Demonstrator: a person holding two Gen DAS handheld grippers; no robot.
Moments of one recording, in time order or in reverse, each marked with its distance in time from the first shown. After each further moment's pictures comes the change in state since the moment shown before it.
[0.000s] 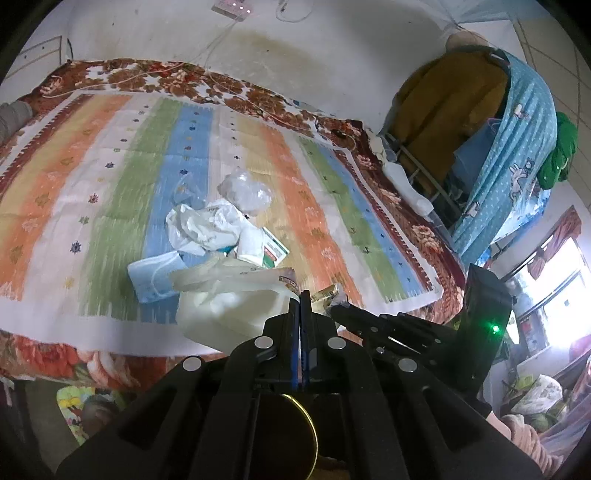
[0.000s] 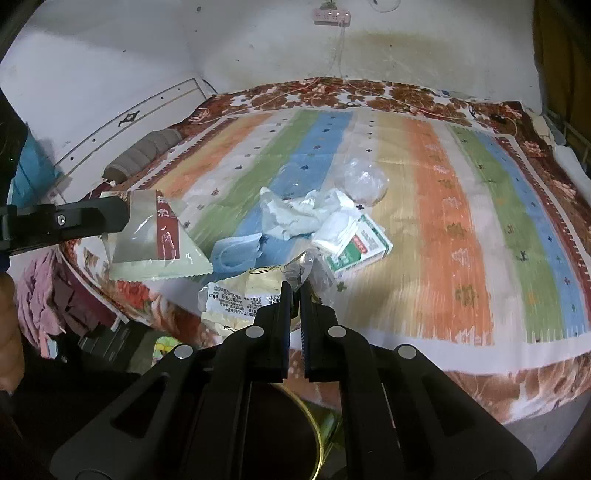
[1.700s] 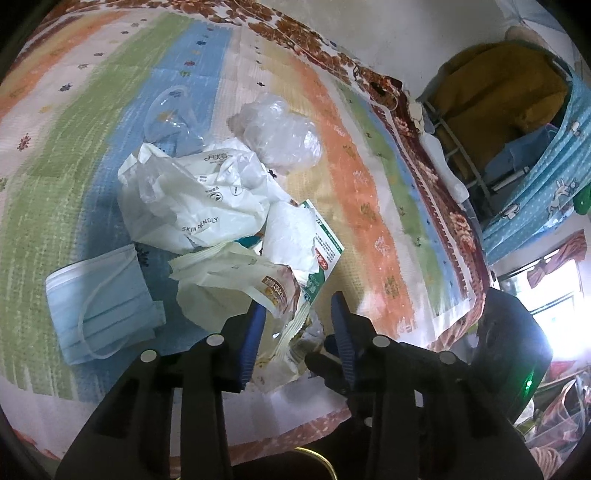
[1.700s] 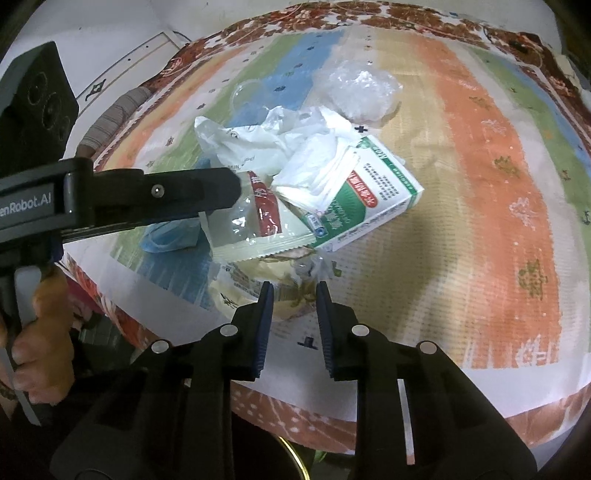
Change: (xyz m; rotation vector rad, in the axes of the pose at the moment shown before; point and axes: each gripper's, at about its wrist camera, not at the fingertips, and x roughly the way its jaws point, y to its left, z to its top) left arm 0.193 0.078 0.038 -0.136 0.218 -0.017; right arm 0.156 -0.046 0.010 0.089 0.263 0.048
